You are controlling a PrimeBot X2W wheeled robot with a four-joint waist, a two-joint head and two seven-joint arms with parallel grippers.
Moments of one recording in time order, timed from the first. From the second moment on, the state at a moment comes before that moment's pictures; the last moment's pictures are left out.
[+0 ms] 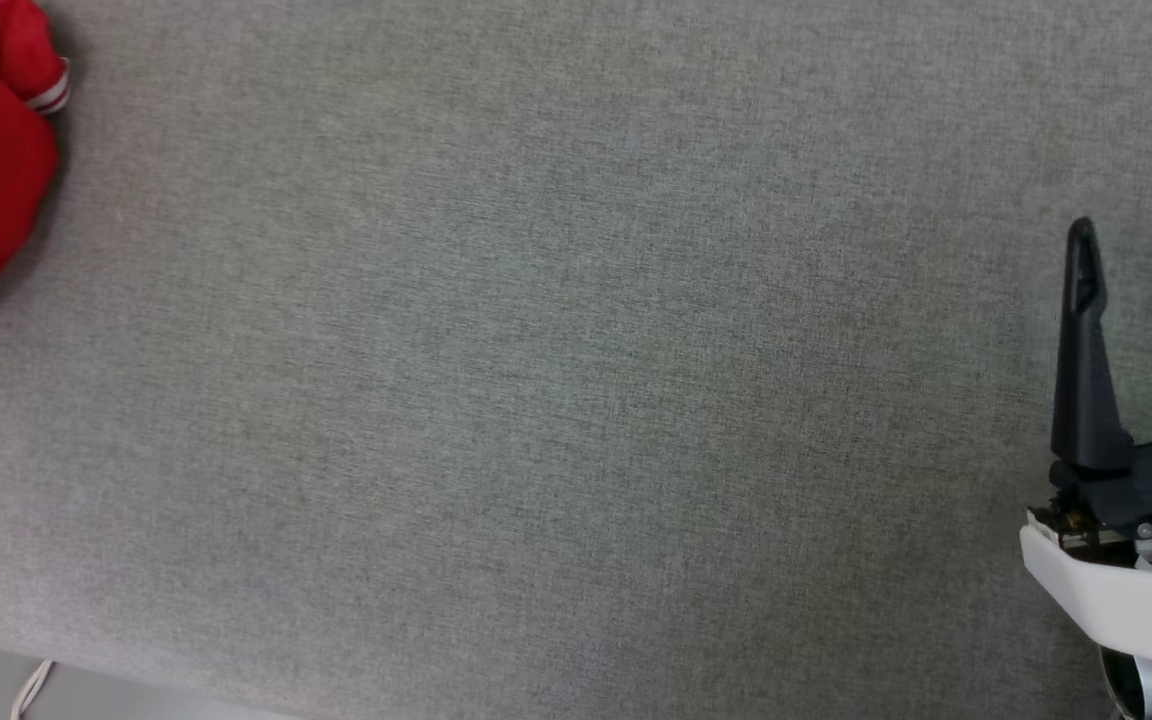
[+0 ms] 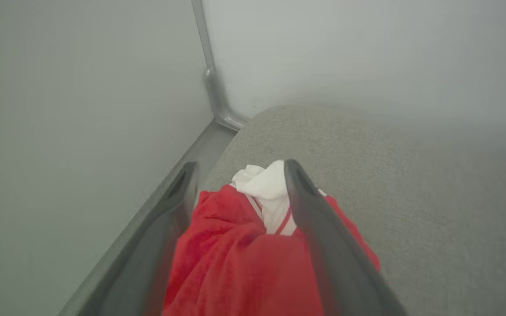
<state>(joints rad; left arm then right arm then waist) -0.96 0.69 0.09 0.70 -0.69 -0.13 0.16 -0.14 -0.05 -0.03 -0.40 -0.13 0.13 -0.26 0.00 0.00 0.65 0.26</state>
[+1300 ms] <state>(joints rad) -0.96 0.96 -0.43 0.59 -1.11 -0.13 0.52 -0.17 -0.05 0.02 -0.37 -0.09 0.13 -0.26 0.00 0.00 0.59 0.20</state>
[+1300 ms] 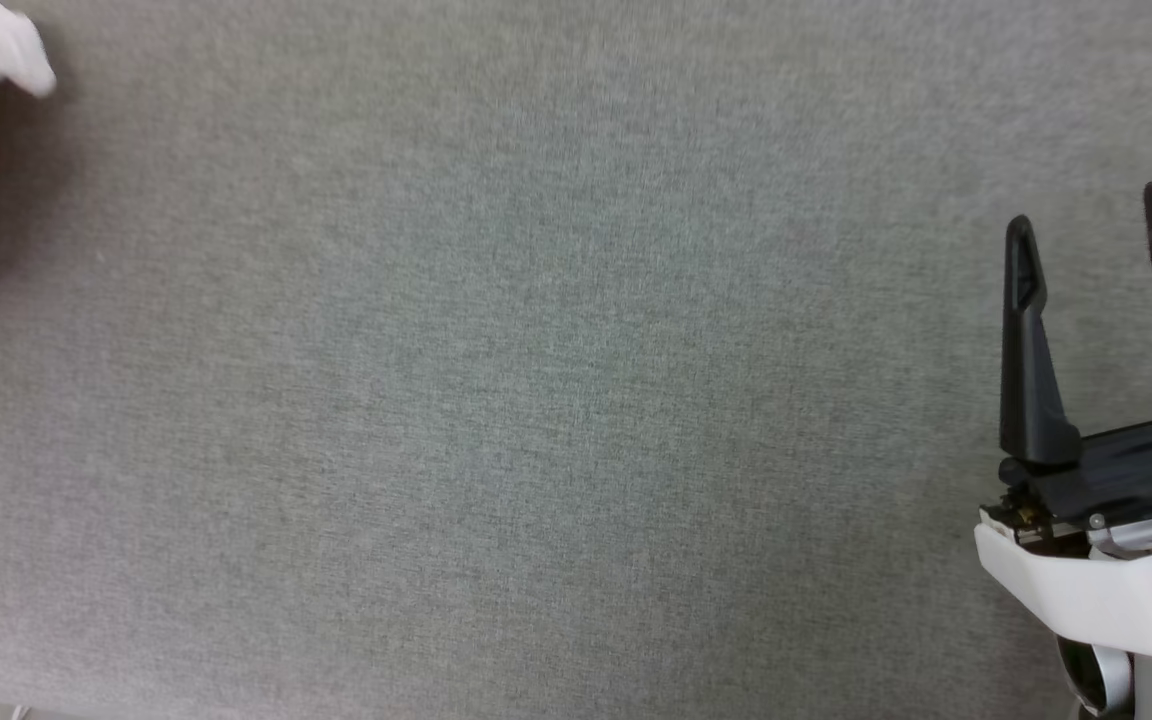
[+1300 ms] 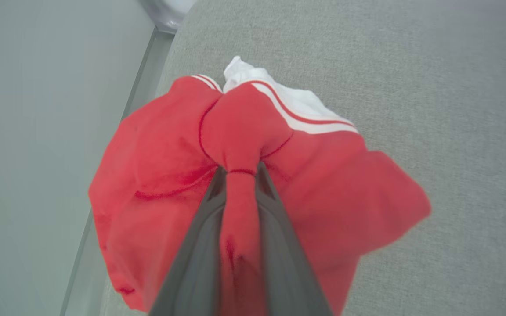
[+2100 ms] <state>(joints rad) -1.42 0.87 -0.75 0.12 -0.95 -0.13 0.60 -0.16 -0.05 0.02 -0.29 0.08 0.13 -0.26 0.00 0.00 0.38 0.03</state>
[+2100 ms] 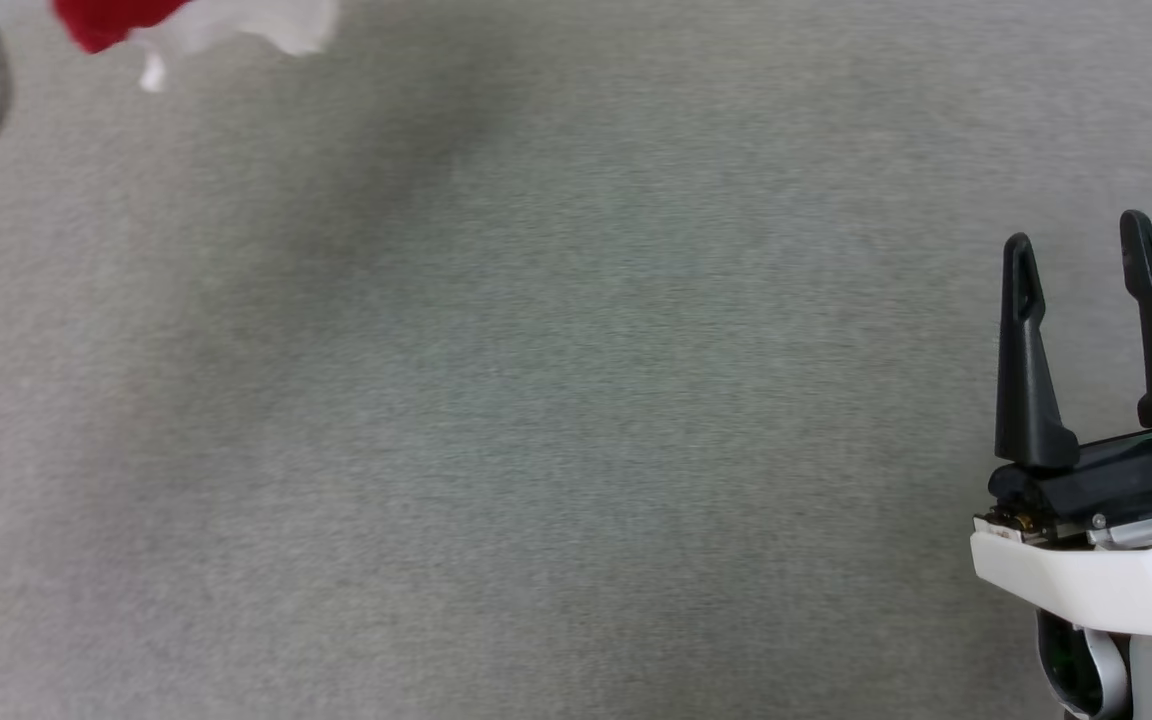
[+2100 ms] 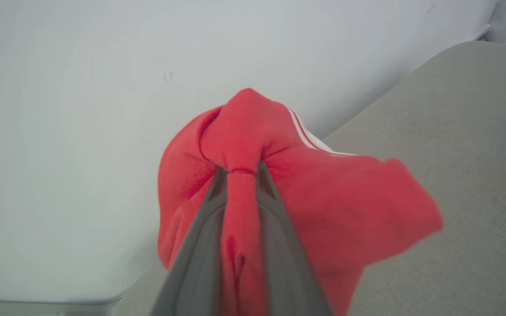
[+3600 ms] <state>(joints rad) -0.89 0.46 -1.25 0.25 -0.85 -0.13 0.26 -0.10 -0.05 0.01 -0.20 0.09 0.13 -0.26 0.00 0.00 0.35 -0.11</state>
